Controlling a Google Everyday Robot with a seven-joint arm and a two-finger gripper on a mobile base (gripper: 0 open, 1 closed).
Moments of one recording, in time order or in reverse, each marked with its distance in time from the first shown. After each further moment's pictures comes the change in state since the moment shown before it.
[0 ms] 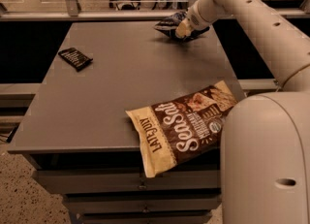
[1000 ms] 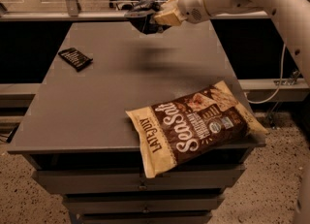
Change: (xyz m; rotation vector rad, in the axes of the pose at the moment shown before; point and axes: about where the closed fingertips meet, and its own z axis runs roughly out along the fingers) arm -0.073 0.123 -0.110 -0.287 -0.430 -0.385
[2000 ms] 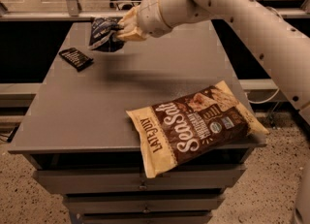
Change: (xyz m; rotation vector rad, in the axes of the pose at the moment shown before) arm -0.043 0.083 0.072 -0.153 -0.027 -0.361
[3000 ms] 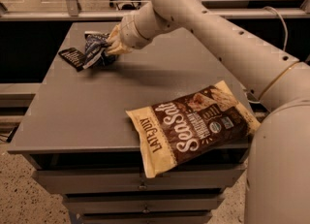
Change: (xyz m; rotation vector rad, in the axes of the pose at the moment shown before) arm 0.040 0.011 0.084 -0.085 0.126 -0.095
